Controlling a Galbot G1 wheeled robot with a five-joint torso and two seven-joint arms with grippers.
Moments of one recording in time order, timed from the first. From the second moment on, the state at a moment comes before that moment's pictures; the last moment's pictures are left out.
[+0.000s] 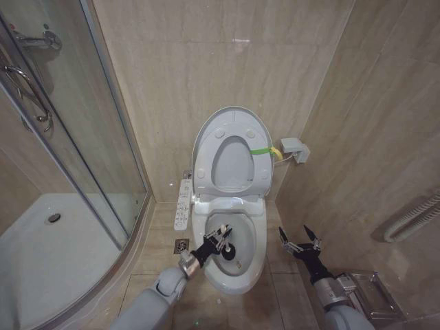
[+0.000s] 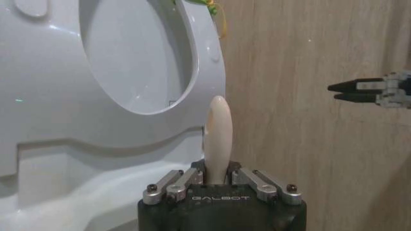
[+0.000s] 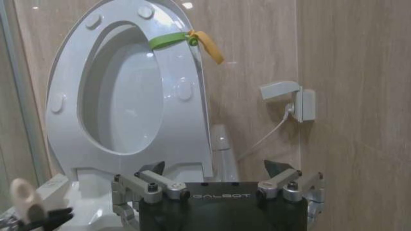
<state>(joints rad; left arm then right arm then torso) 0.81 -1.26 0.19 -1.21 -0.41 -0.42 0.32 -1.49 1.36 0.73 1.81 0.37 0.20 -0.25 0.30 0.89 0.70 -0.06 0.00</state>
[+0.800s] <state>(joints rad) 0.78 -1.30 0.24 -1.09 -0.38 -0.42 0.29 -1.49 1.36 0.73 1.81 0.37 0.20 -0.25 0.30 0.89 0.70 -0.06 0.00</state>
